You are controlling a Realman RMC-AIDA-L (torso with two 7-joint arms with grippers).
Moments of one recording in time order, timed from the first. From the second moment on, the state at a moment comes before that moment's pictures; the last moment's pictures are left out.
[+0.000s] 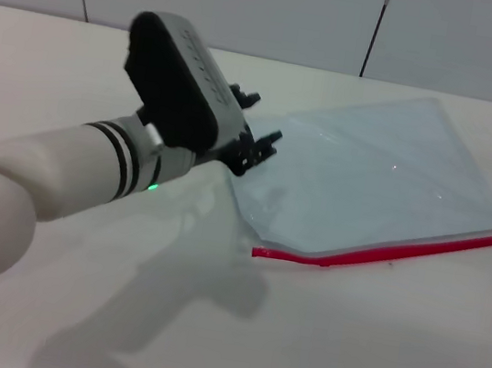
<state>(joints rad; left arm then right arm) -0.32 -2.03 1.99 1.27 2.46 0.22 -2.37 0.52 2.03 0.50 0.11 -1.93 -1.37 0.24</state>
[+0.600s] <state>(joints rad) -0.37 -2.03 1.99 1.40 2.77 0.64 -2.58 0.52 2.03 0.50 0.10 -1.93 -1.37 0.24</state>
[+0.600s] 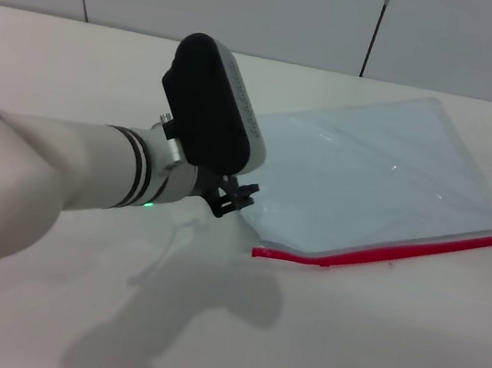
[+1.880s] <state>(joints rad) -0.41 -2.02 2.20 1.51 2.87 0.85 -2.57 0.53 2.03 0.50 0.10 -1.93 -1.35 0.24</state>
